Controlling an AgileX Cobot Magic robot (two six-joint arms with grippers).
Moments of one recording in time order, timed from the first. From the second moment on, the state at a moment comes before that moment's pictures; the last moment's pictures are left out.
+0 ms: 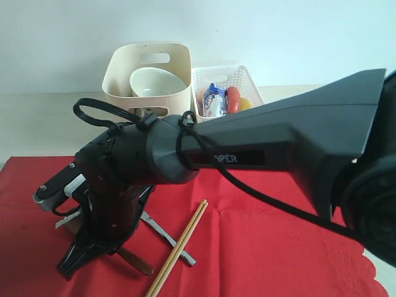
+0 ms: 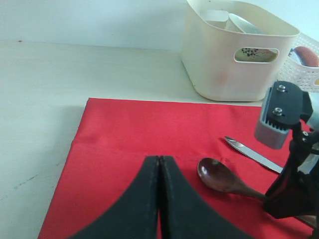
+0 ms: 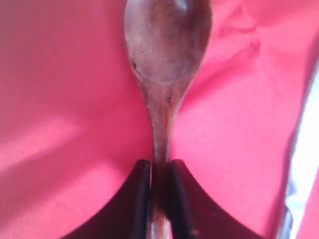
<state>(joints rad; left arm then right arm) -0.12 0.01 0.00 -0.05 0.37 -0.05 1.01 2.25 -1.61 0.01 0.74 0.03</state>
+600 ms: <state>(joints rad) -0.12 0.01 0.00 -0.05 0.37 -0.05 1.01 2.08 -1.61 0.00 0.77 0.01</state>
